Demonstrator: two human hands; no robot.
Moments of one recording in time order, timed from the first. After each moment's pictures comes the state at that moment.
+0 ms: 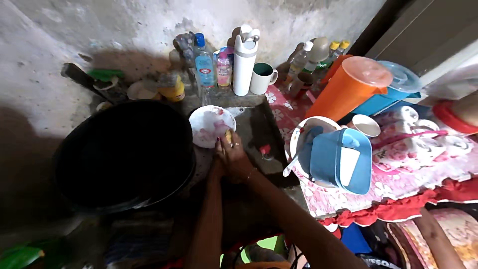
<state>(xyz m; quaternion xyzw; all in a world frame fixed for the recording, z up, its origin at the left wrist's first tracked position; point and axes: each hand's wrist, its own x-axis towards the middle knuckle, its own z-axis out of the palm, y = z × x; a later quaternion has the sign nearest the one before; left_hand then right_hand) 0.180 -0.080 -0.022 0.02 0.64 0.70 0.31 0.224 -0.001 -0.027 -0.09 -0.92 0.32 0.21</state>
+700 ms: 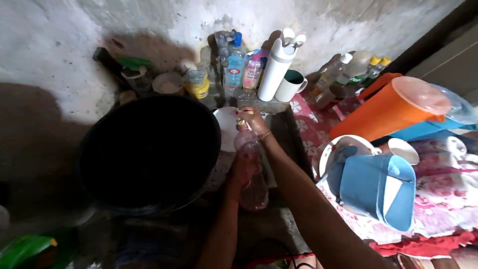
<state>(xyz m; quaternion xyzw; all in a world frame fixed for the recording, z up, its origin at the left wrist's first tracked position) 0.180 -0.082 0.011 -0.02 0.48 0.79 0.37 0.097 0.054 0.019 -0.06 -0.72 0.68 0.13</state>
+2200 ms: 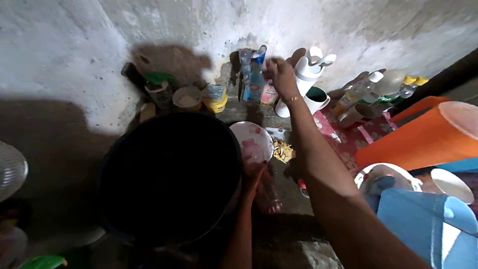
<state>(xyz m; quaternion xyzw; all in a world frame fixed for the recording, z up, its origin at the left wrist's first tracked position) 0.144 -0.071 -0.028 -0.05 0.58 0.77 0.25 -0.013 0.108 0.133 -0.08 -0.89 0.40 0.19</state>
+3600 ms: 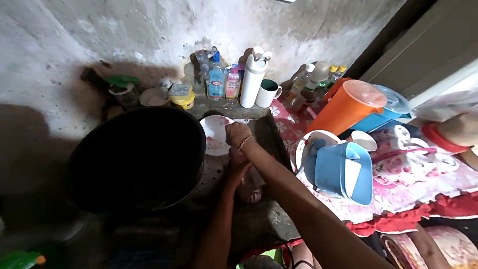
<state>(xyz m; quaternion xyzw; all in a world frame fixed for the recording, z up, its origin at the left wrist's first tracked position) 0.199 -0.068 -0.003 0.08 0.67 0.67 0.32 0.141 0.011 0.086 -0.16 -0.97 0.10 -0.15</state>
